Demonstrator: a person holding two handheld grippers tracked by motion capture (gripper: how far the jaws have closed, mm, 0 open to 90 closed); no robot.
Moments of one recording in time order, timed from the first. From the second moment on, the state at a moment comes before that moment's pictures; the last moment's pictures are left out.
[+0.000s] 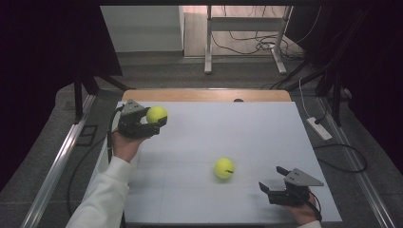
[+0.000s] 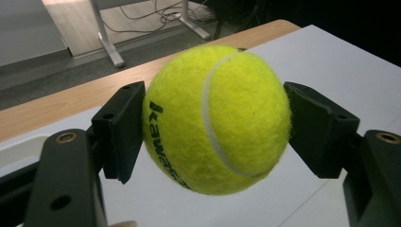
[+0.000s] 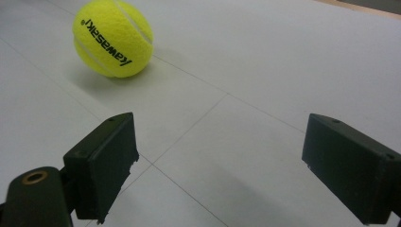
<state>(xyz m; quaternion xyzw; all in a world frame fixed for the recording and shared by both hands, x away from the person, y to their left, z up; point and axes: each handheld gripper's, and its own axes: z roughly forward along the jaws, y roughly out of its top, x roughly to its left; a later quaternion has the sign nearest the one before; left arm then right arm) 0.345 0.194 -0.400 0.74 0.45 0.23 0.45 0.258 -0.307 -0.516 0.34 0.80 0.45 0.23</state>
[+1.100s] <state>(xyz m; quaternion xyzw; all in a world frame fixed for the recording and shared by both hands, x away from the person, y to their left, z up) 0.355 0.234 -0.399 0.71 0.49 0.25 0.44 0.259 -0.307 -0.517 0.34 0.80 0.45 0.23</state>
